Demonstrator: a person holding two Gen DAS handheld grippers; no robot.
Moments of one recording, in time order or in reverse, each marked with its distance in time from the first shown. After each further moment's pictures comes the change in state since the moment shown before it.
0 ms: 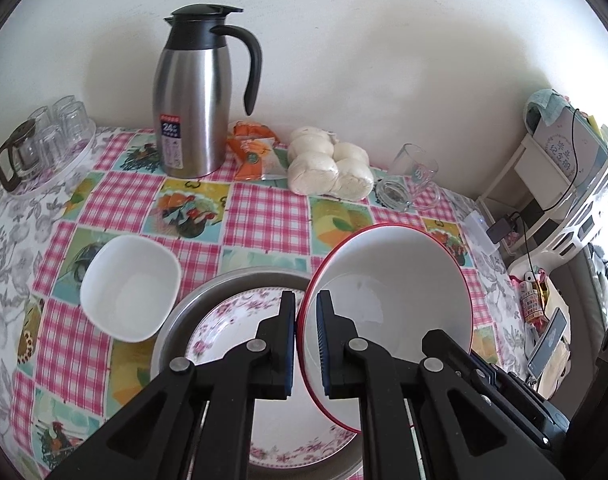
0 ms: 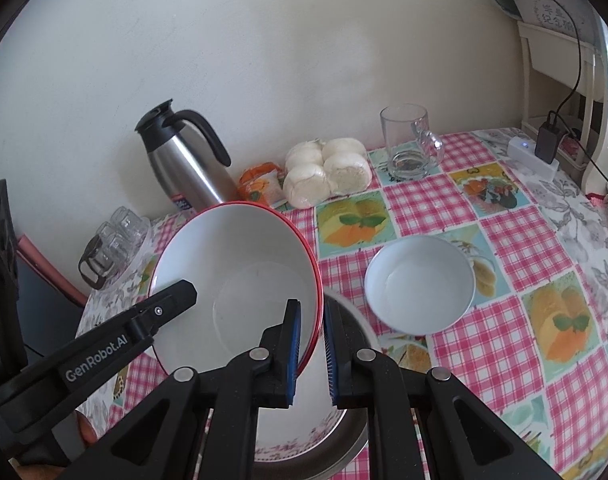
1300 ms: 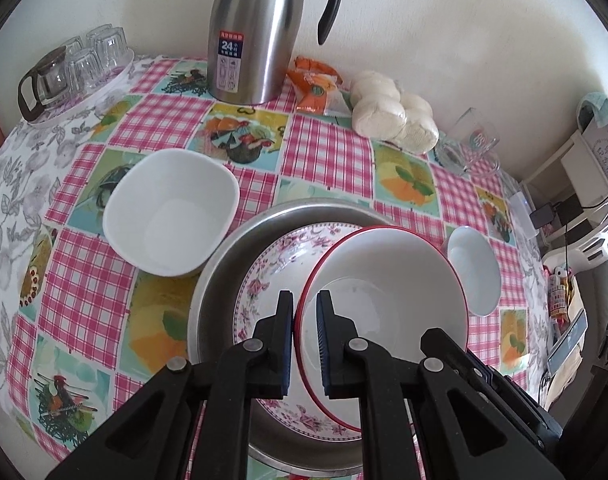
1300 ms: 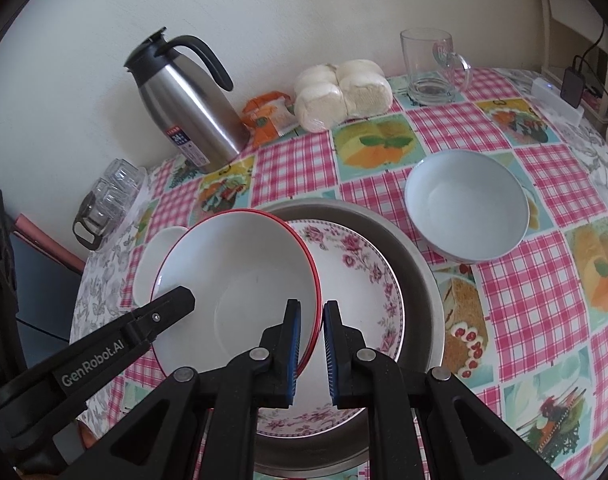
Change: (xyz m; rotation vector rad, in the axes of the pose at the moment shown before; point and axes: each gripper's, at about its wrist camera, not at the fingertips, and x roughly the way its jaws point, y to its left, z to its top) left arm 0.031 0.046 -0.028 -0.115 0.176 0.085; right arm 0.052 0.016 -0.036 0.026 0.197 0.014
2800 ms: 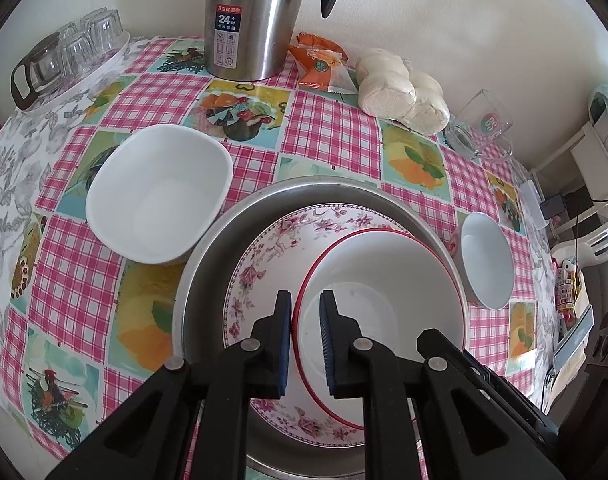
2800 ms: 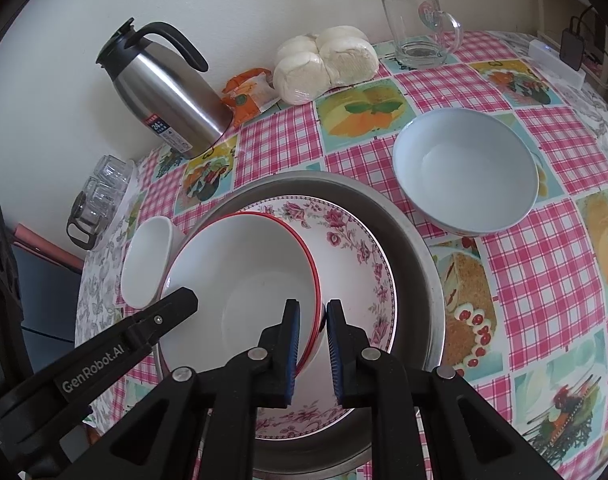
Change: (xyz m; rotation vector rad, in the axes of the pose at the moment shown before) left arm 0.022 -0.001 -0.002 -0.008 0.063 0.012; right arm 0.020 -0.017 -0.001 0.072 0.084 0.022
